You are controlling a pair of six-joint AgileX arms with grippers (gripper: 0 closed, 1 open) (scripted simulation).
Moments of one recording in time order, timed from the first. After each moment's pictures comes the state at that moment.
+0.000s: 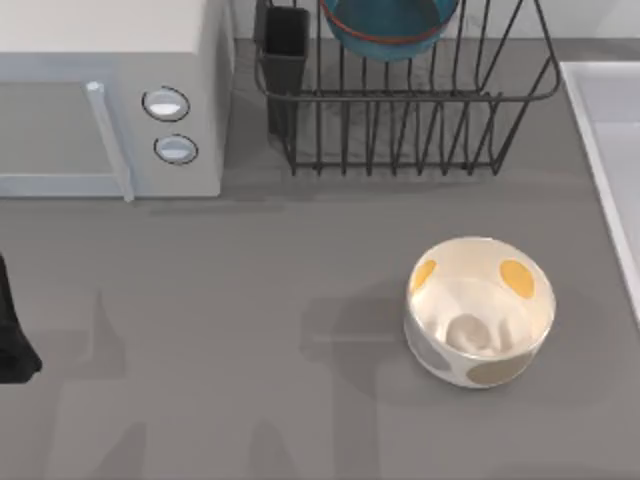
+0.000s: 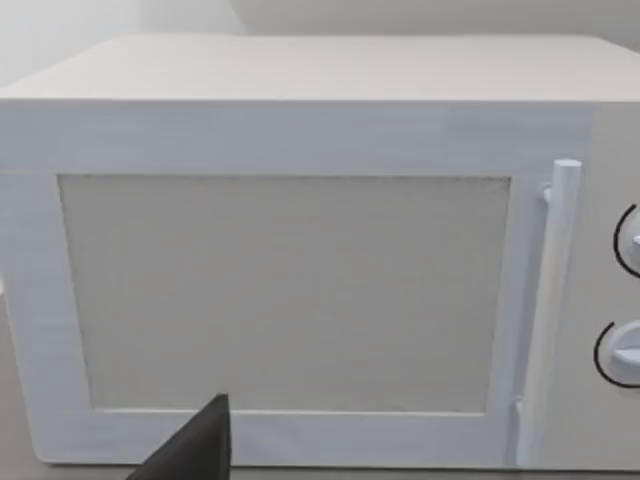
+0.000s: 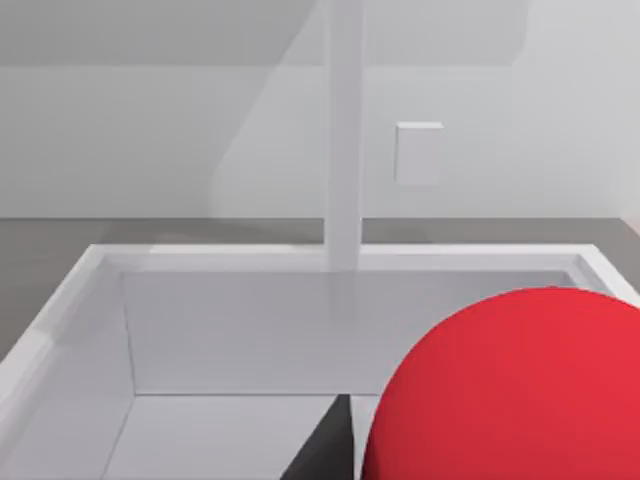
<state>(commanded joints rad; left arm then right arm) 0.00 0.00 0.00 0.00 0.00 0.00 -0.53 2.22 0.49 1.73 -0.49 0.01</state>
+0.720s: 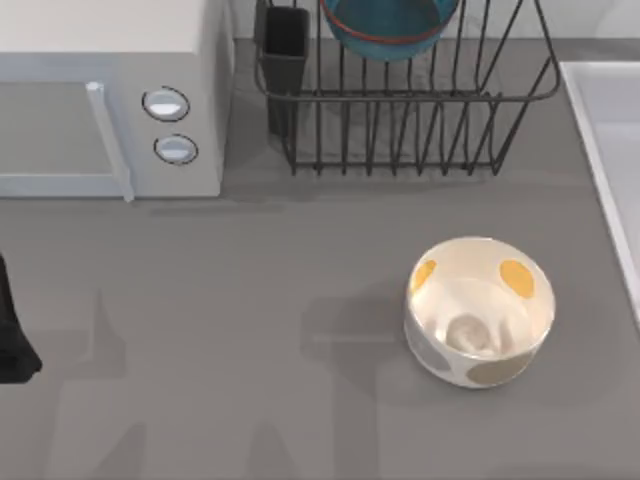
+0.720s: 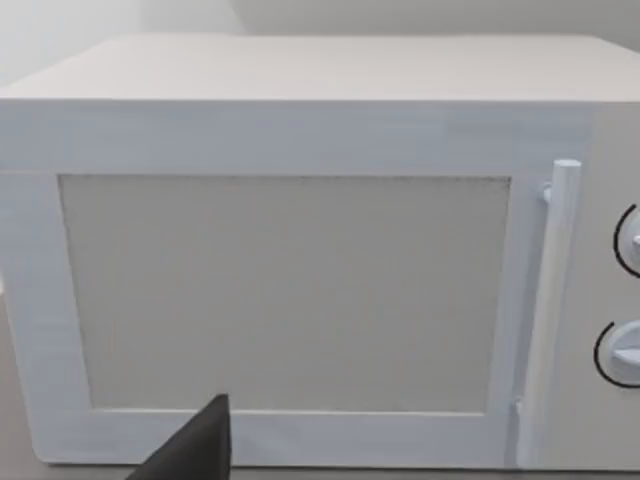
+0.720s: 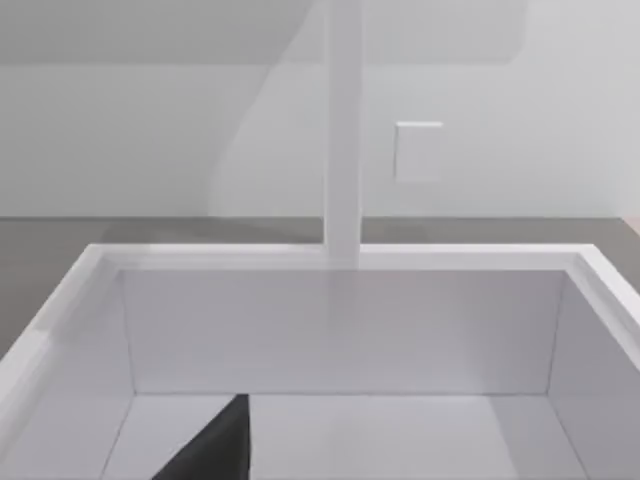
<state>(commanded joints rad) 0.00 0.00 0.00 0.00 0.00 0.00 -0.53 2.22 0.49 1.73 -0.49 0.01</state>
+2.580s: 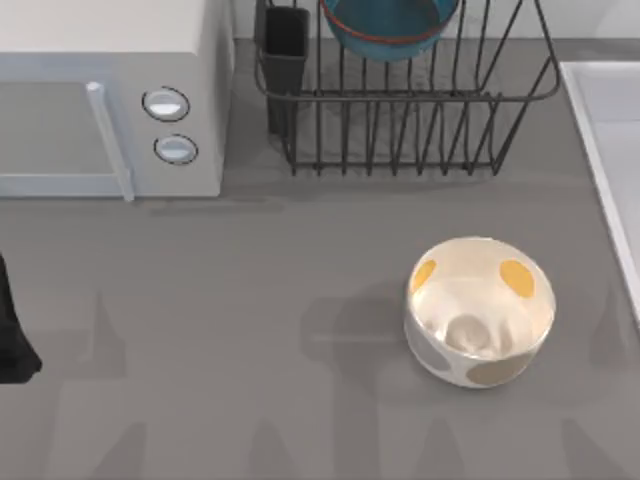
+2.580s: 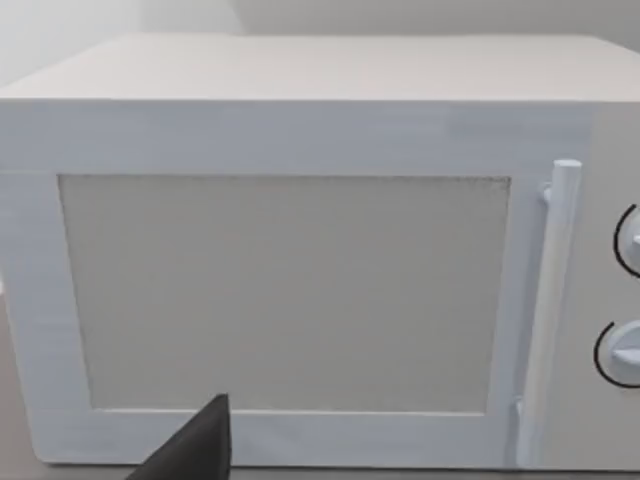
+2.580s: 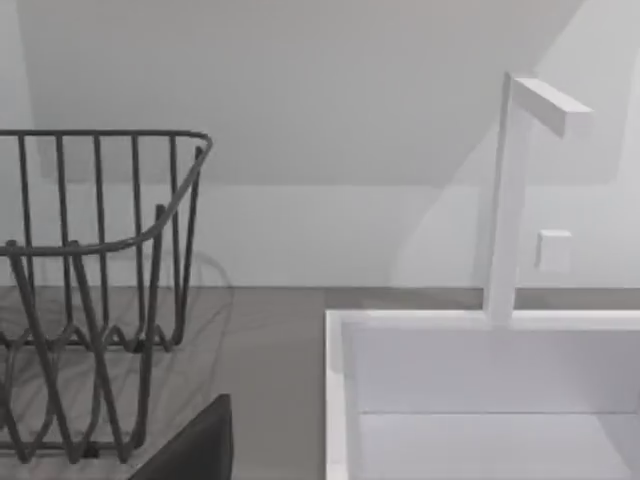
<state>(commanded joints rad) 0.00 0.00 0.00 0.00 0.00 0.00 -0.02 0.07 0.02 0.07 -0.02 0.00</state>
